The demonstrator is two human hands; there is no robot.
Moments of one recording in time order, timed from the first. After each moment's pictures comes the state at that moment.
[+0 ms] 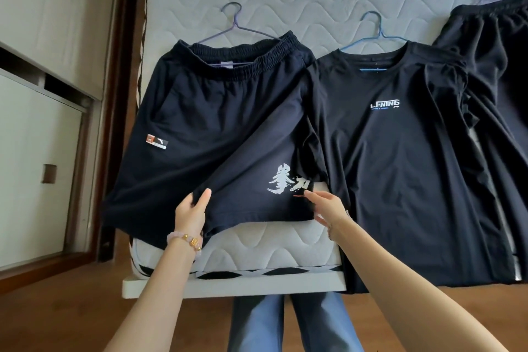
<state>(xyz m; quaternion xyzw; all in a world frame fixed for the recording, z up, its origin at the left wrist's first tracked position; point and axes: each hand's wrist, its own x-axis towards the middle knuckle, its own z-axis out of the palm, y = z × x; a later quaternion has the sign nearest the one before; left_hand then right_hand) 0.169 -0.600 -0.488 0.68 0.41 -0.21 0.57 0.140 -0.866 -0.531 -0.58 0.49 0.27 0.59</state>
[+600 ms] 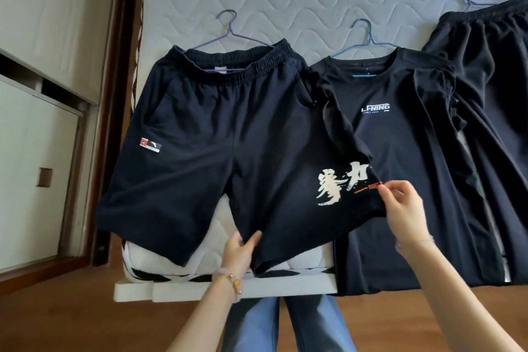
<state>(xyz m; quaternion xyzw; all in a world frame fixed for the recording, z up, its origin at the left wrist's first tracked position) 0.092 -0.682 -0.504 0.63 0.39 -0.33 0.59 0.116 -0.967 -0.455 -0.75 0.40 0.00 0.52</state>
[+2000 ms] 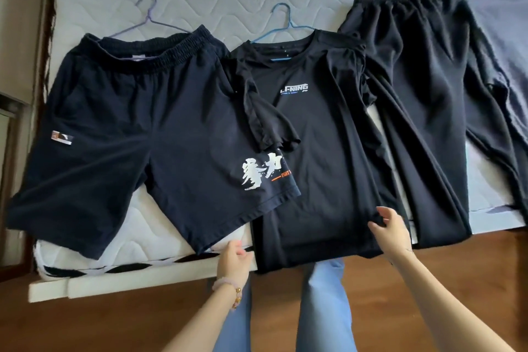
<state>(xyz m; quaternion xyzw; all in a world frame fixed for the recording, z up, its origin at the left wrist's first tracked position) -0.004 -0.824 -0.547 0.78 0.28 -0.40 0.38 -0.024 -1.144 -0.519 -0.80 0.48 0.18 0.32</state>
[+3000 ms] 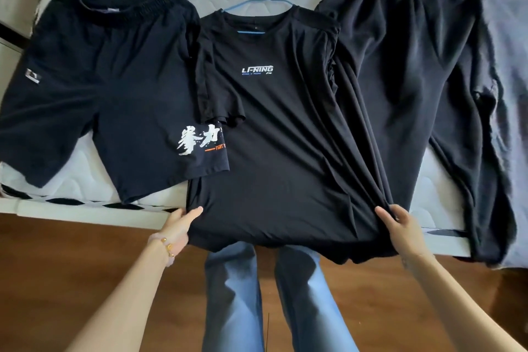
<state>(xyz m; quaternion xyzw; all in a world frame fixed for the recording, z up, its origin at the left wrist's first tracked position) -0.019 -0.920 -0.530 0.64 0.49 -0.32 0.50 -0.047 -1.351 -0.510 -0.79 0.36 0.20 0.46</state>
